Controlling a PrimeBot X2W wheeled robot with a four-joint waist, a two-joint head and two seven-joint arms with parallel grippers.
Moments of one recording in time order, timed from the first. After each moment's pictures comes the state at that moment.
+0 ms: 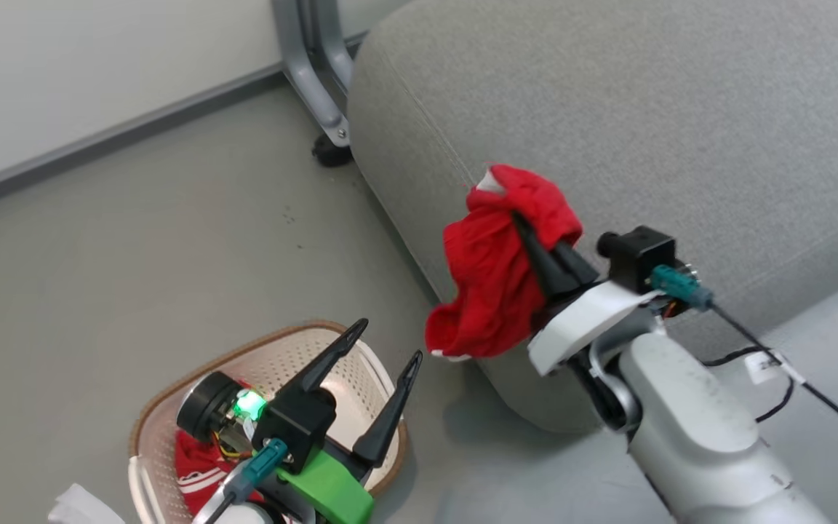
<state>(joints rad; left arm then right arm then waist) -0.13 0.26 -0.56 -0.06 -0.22 -0.10 -0.03 -0.52 -0.08 0.44 0.52 0.41 0.13 -0.26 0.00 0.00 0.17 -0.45</state>
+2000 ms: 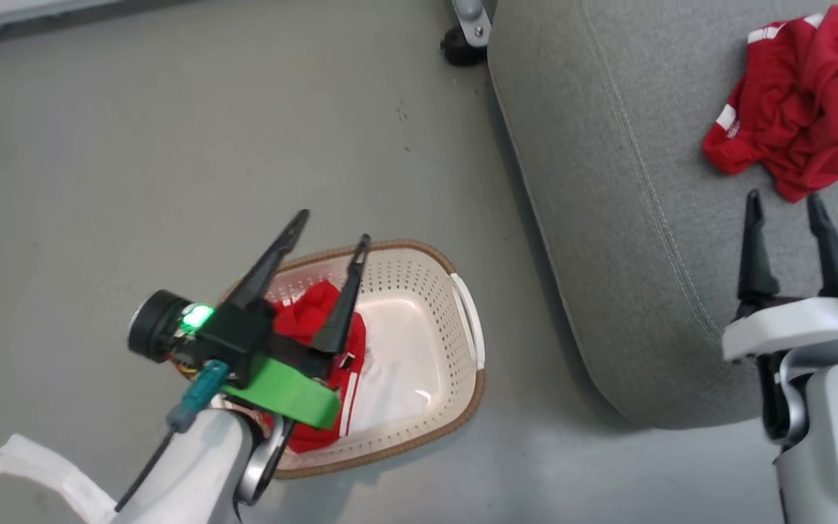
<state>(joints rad) -0.36 0.25 -0.54 0.11 -0.30 -0.01 -0.23 -0.32 -0.12 -0.17 0.32 0.12 0.13 -0.26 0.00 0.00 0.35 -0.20</state>
